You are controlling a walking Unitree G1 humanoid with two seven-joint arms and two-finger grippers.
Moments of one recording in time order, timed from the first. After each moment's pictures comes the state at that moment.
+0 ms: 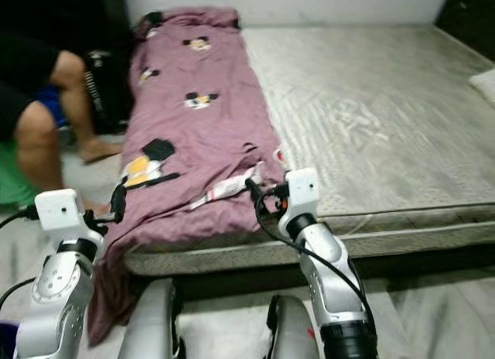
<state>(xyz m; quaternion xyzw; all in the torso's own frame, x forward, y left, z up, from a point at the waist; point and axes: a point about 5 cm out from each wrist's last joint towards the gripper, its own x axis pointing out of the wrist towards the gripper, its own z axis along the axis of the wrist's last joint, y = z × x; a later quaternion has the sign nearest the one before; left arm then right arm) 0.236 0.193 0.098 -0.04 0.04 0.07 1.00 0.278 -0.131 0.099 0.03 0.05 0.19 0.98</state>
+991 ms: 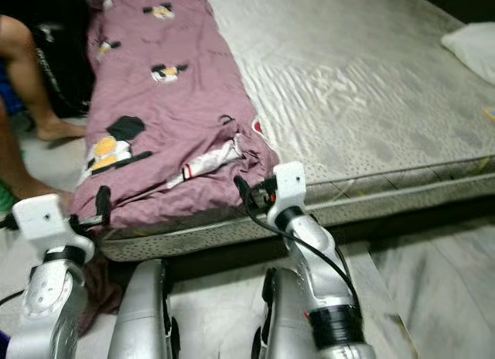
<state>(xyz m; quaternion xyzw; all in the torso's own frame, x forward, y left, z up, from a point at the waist) 0.212 0.195 0.113 -0.02 0.01 0.13 0.99 0.299 -0.112 0.103 0.05 0.05 0.19 0.98</state>
